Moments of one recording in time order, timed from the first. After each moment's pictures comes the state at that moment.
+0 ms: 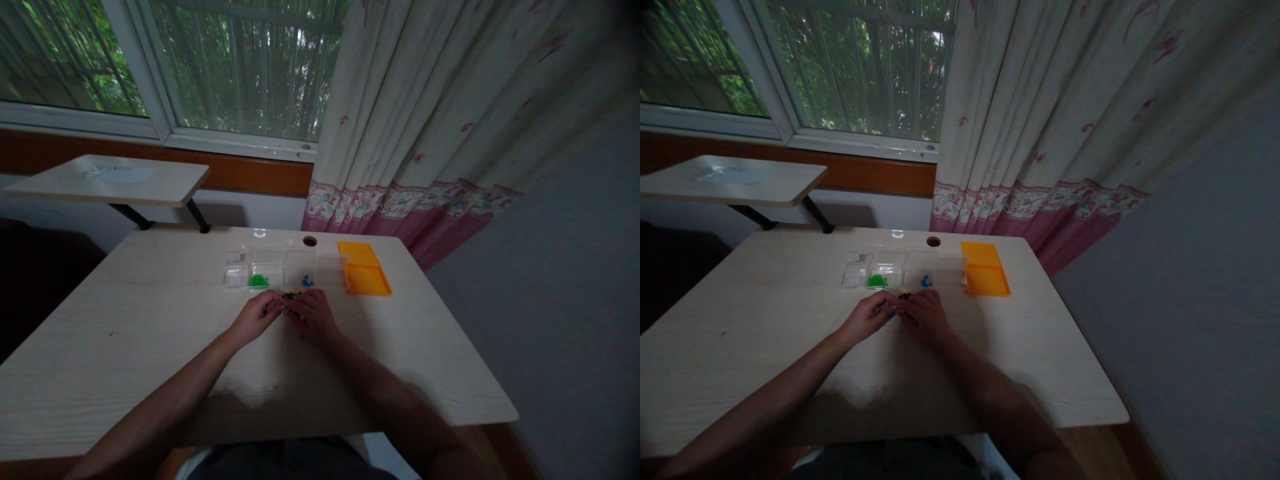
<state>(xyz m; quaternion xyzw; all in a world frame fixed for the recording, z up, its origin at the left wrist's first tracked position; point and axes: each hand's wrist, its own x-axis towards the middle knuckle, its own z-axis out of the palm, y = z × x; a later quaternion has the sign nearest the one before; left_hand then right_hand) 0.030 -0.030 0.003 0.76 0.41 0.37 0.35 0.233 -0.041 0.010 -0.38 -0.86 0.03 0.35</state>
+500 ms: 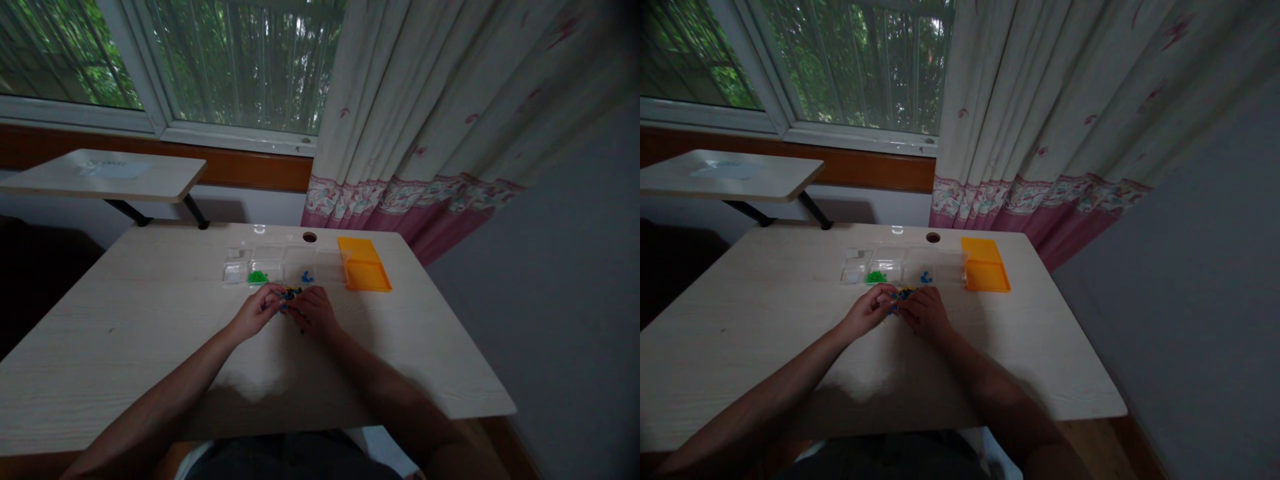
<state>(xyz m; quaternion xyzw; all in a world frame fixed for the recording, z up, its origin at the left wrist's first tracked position) 0.034 -0.033 0.000 0.65 0.33 0.42 0.54 0.236 -0.038 0.008 -0.37 -0.85 0.02 0.38</state>
